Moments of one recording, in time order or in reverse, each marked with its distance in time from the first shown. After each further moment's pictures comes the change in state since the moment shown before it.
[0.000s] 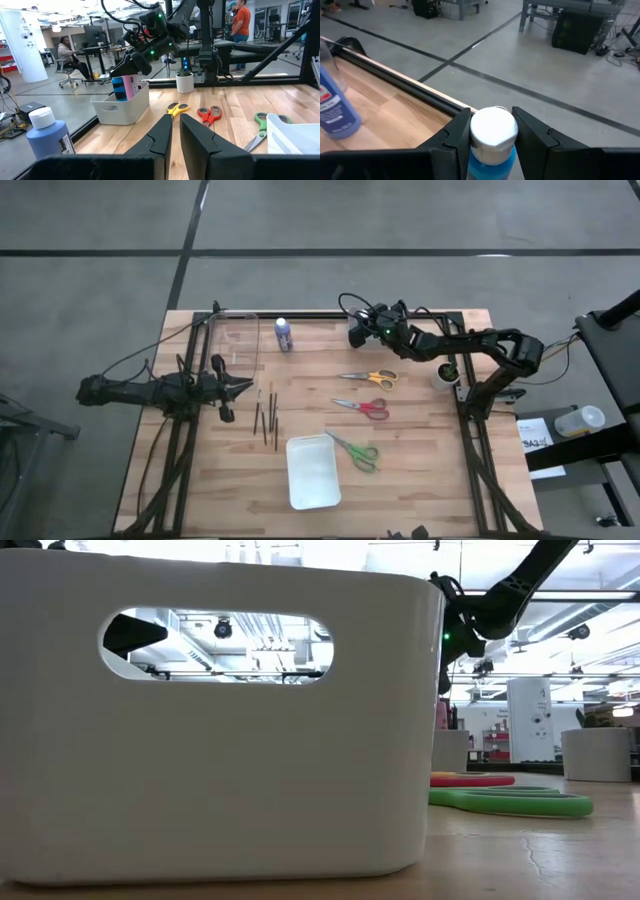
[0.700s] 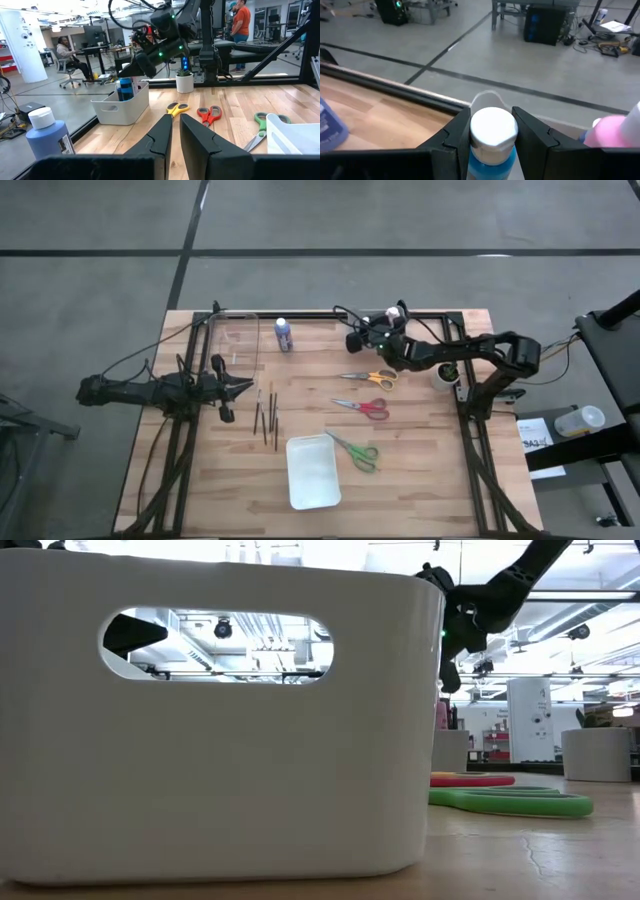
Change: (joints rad) left arm 0.000 0.000 0.000 0.000 0.001 0.000; right arm 0.130 0.013 0.006 -0.076 0.273 0.172
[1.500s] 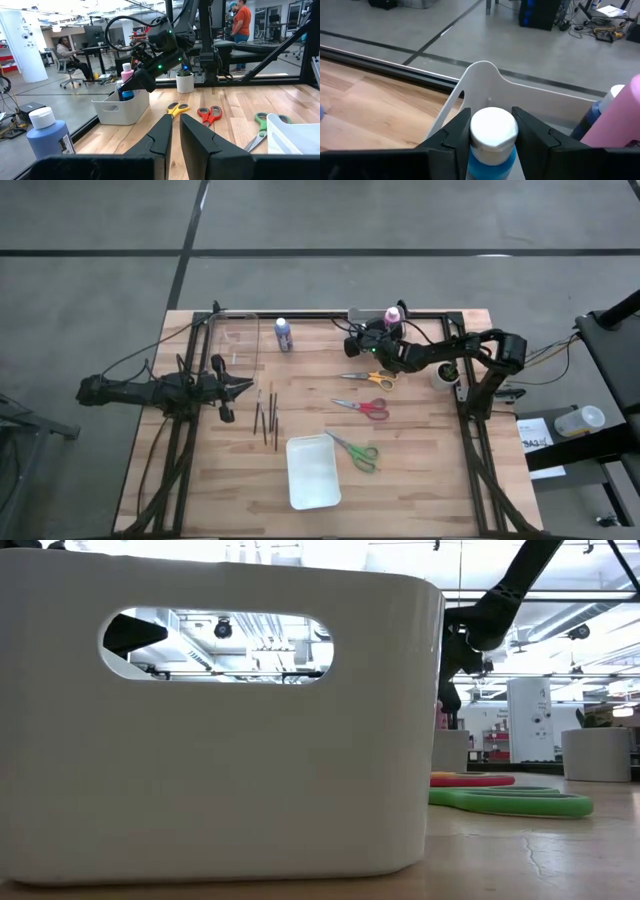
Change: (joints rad) left arm 0.000 0.000 0.000 0.000 -0.002 0.000; right arm -0.011 0.104 0.000 -0.001 -0.005 0.069
